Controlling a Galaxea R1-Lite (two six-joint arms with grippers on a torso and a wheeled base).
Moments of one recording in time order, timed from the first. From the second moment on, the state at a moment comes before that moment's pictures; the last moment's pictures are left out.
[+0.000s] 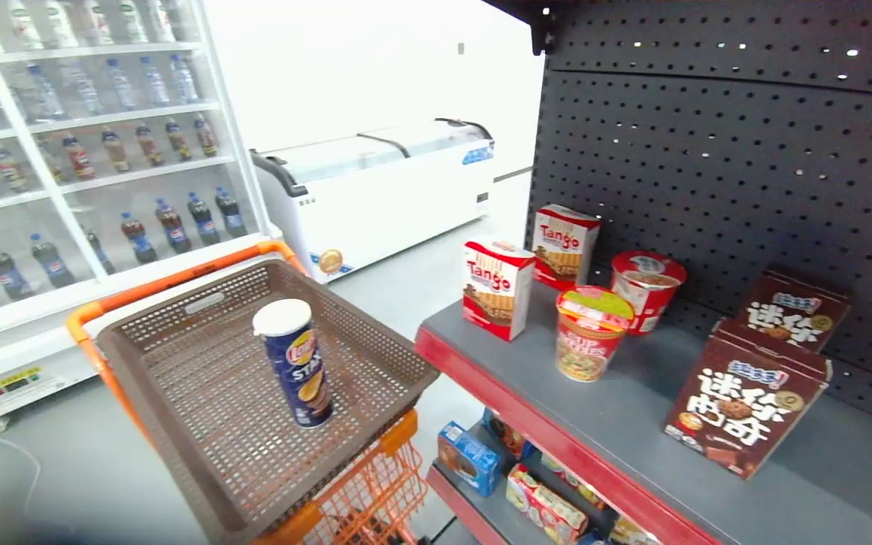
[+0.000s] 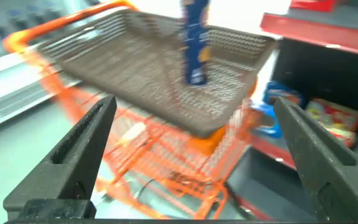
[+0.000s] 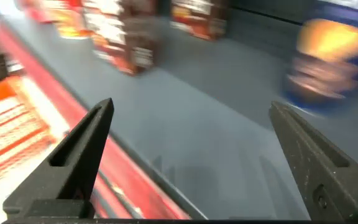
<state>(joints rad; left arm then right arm) 0.00 0.00 0.00 0.00 -0.09 0.03 0.00 0.00 0.00 0.00 0.01 0.00</state>
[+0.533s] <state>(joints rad) -0.01 0.01 -0.06 0.04 -0.12 0.10 0.00 0.00 0.00 0.00 0.01 0.00</state>
